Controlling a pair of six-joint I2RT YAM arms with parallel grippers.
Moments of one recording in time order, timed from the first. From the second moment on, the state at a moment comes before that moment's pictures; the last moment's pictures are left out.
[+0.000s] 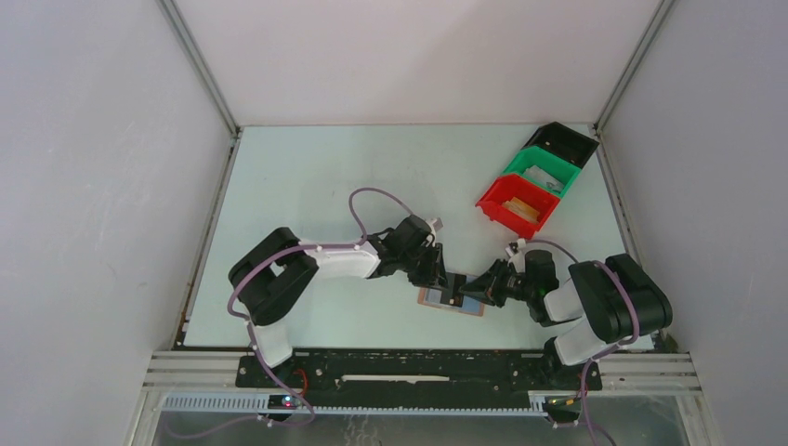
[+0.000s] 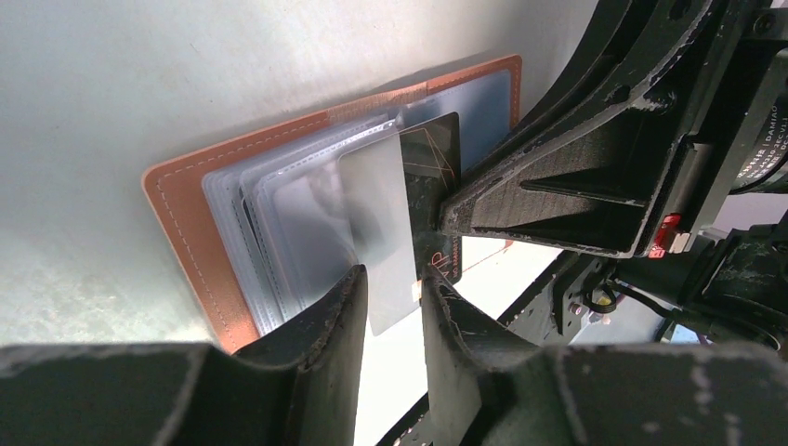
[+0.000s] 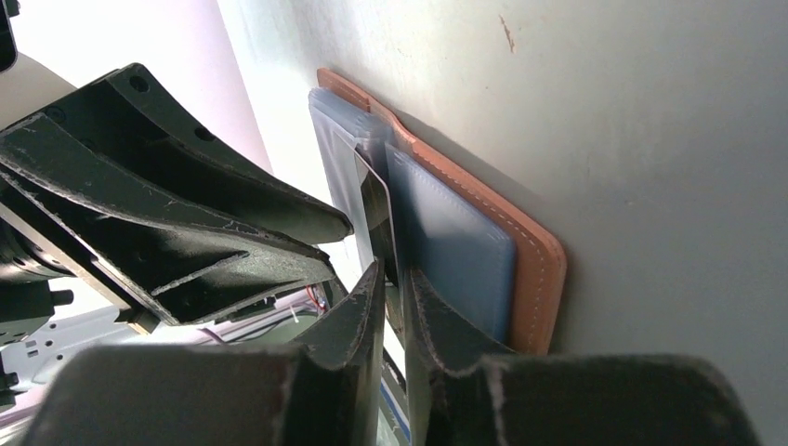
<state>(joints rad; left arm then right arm) -0.89 1.80 0.97 -0.03 0.32 -0.80 0.20 1.55 0.11 0.81 -0.76 1.06</state>
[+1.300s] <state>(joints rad) -0.86 1.36 0.97 -0.28 0.22 -0.67 -0.05 1.00 0.83 -0.29 -0.21 1.00</state>
